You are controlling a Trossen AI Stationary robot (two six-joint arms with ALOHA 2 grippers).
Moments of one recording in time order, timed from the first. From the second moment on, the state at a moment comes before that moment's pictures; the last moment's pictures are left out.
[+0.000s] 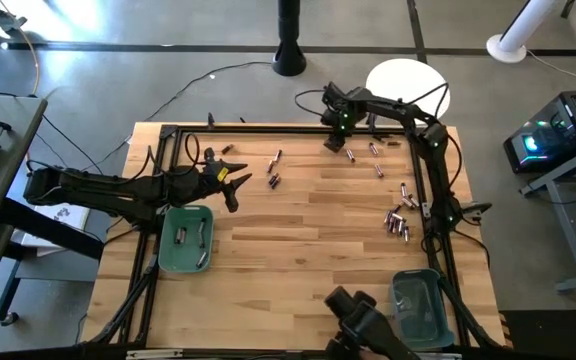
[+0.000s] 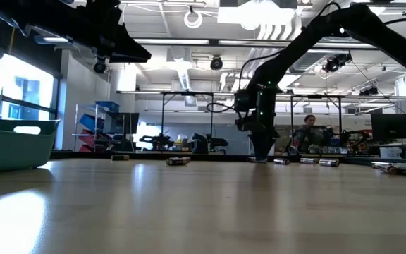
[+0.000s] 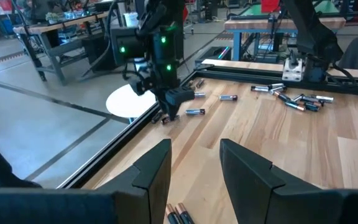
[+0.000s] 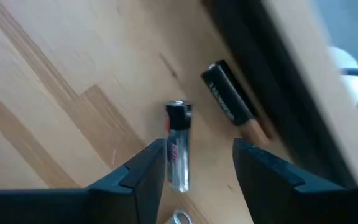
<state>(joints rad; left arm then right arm) 0.06 0.94 0.47 0.25 -0.45 0.02 -0.82 2.21 1.71 -0.95 -0.08 -0.26</state>
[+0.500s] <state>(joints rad) 0.06 0.94 0.47 0.25 -0.45 0.00 -0.76 2.23 1.71 -0.95 -0.03 -0.30</state>
